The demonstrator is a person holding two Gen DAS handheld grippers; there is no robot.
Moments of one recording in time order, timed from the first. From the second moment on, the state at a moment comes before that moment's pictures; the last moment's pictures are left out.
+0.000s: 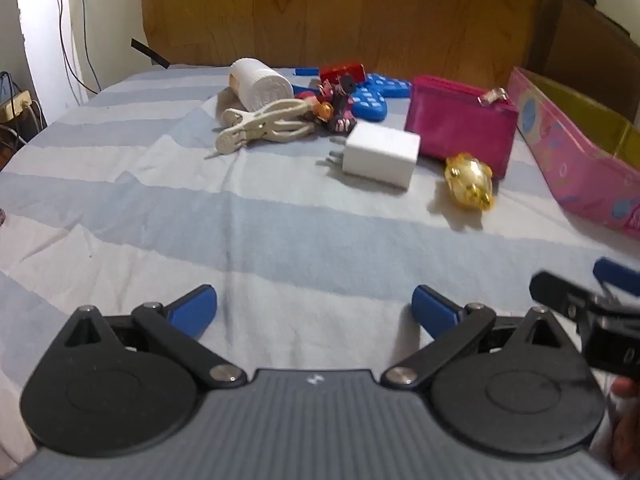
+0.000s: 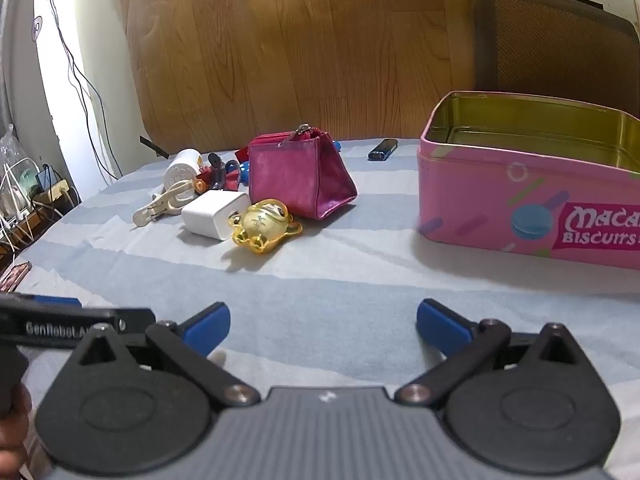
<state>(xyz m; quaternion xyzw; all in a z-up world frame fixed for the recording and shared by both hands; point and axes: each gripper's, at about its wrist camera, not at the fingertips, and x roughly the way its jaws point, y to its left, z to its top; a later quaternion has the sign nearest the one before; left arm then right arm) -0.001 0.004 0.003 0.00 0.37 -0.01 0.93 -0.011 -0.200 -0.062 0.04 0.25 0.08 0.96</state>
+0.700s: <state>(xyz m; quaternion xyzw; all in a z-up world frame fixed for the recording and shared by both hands) 0.026 0.020 -0.005 -0.01 0.33 -0.02 0.94 -0.010 -0.195 -0.062 0.02 0.26 0.07 0.96</state>
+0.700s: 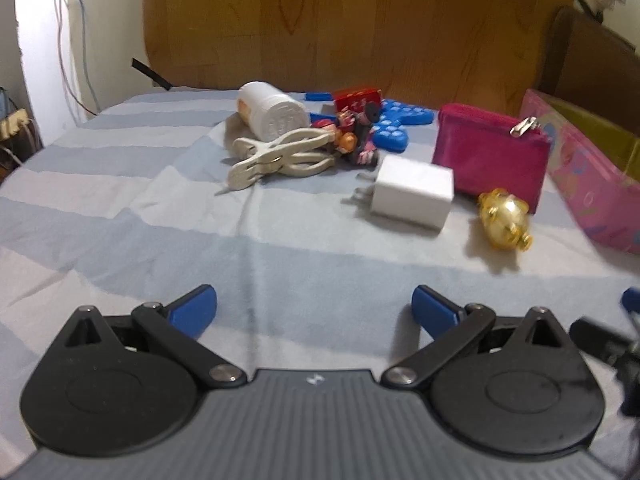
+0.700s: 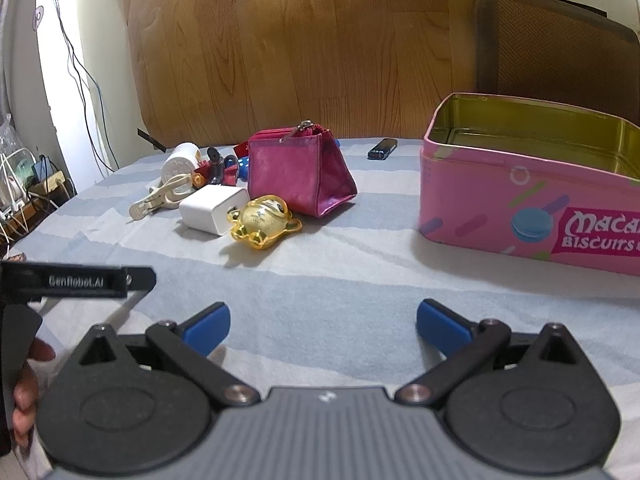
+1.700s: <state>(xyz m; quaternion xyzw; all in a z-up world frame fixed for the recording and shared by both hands) 0.034 0.037 -0.006 -0.08 0.28 -0.05 0.96 0.047 -0.154 -0.039 -0.05 0.25 0.12 0.96</state>
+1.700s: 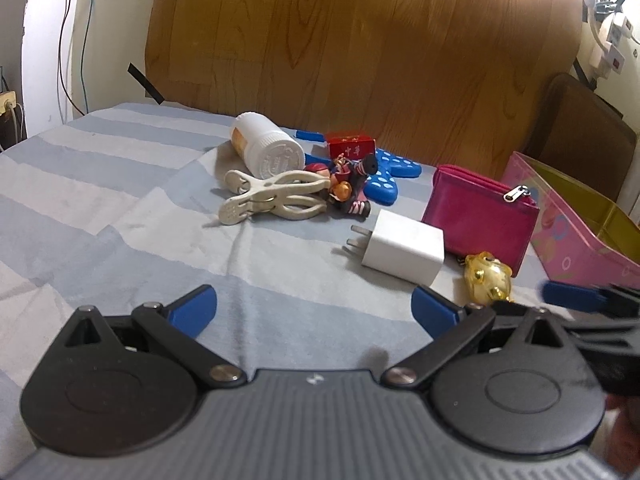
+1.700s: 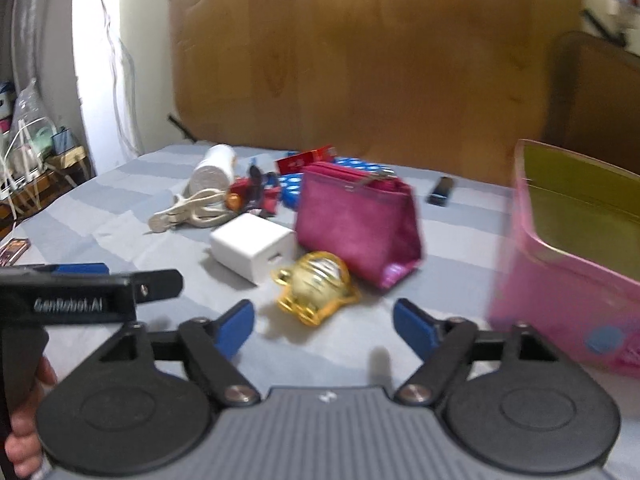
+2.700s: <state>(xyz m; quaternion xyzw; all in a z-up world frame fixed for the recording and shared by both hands) 0.060 -0.099 0.033 -0.16 0.43 -0.39 0.80 -0.061 -0.211 -0.038 -0.13 0.15 0.08 0.98</state>
